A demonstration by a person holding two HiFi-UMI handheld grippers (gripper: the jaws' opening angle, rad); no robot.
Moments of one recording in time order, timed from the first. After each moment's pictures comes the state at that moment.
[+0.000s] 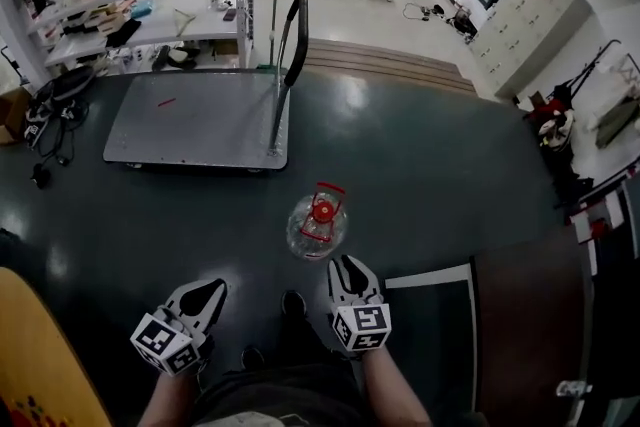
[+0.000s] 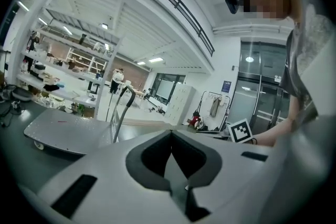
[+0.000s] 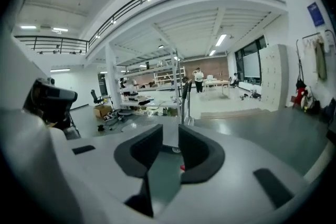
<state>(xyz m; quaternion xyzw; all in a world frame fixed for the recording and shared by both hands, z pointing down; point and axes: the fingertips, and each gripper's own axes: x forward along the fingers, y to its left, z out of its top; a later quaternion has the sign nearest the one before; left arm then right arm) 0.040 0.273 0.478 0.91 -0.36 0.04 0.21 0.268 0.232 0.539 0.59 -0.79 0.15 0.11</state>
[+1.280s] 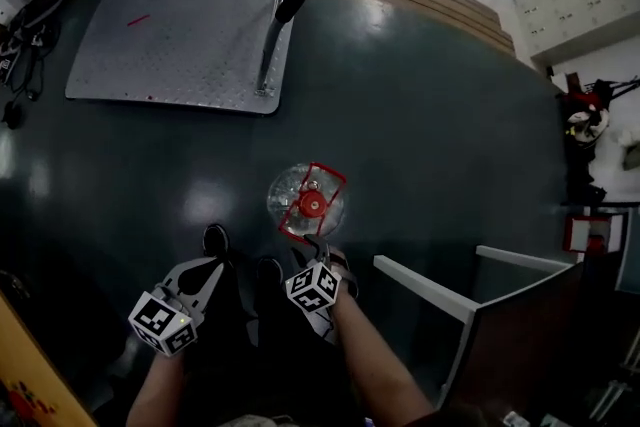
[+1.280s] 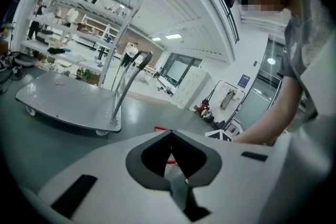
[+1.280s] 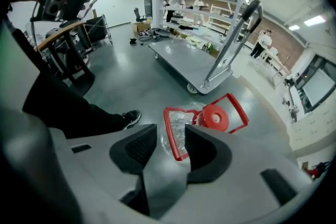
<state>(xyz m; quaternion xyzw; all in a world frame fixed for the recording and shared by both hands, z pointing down) 0.125 0.120 0.651 0.86 -0.36 0.10 0.34 0.277 0.120 0.836 0.30 -0.78 0.14 0.53</state>
